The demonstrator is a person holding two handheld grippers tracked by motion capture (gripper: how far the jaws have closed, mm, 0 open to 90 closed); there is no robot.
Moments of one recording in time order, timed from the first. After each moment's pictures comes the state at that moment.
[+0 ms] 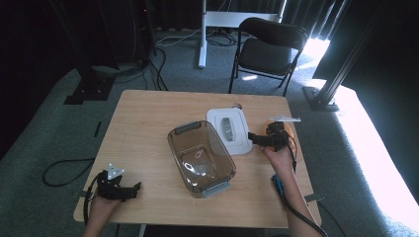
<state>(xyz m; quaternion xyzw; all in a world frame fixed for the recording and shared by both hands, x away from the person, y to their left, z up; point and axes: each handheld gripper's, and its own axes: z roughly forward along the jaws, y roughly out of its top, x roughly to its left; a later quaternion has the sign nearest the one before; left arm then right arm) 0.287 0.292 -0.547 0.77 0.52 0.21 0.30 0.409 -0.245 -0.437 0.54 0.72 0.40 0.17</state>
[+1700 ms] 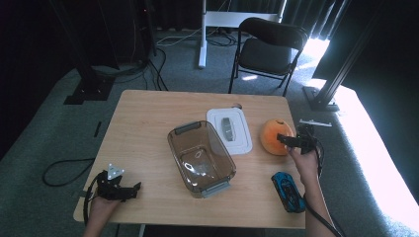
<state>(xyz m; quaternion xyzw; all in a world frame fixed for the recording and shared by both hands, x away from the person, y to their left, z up) 0.286 0.293 -0.547 0.77 0.52 0.21 0.30 0.411 -0.333 -0.455 0.63 0.66 0.36 0.18</state>
